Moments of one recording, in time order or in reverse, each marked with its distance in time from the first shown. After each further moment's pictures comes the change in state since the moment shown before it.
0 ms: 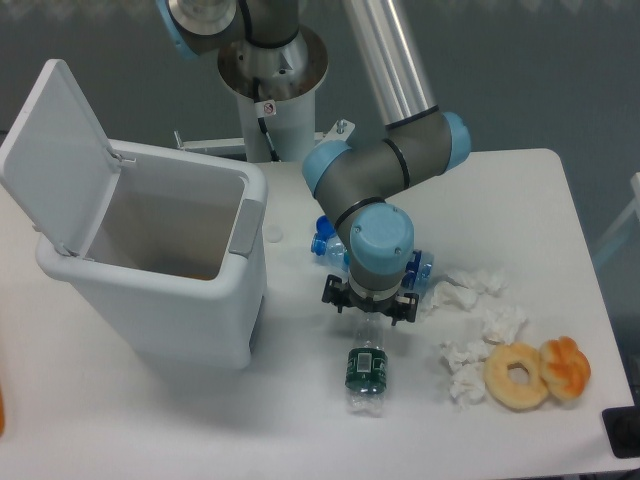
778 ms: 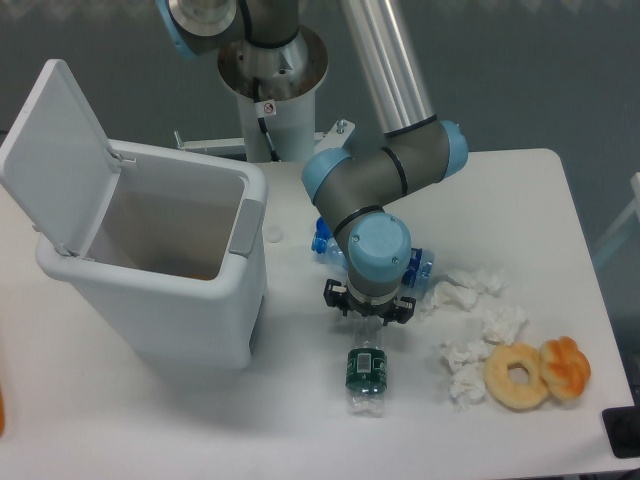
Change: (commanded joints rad) arm 0.000 -0.009 -0.011 -0.003 0.026 0.003
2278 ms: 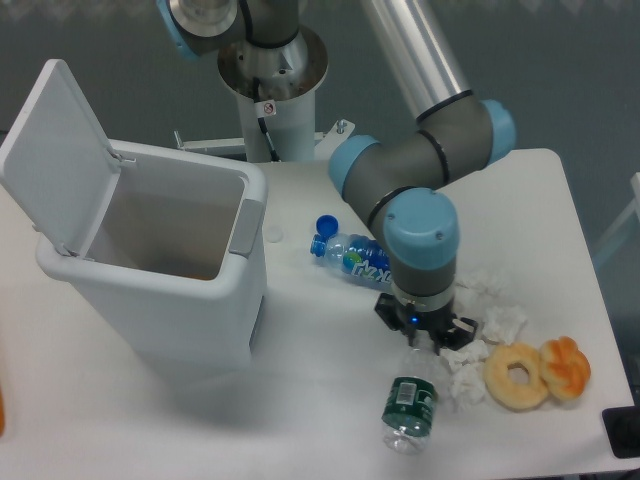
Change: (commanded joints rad) arm 0.064 -0.028 0.389 -0.118 0.063 0.324
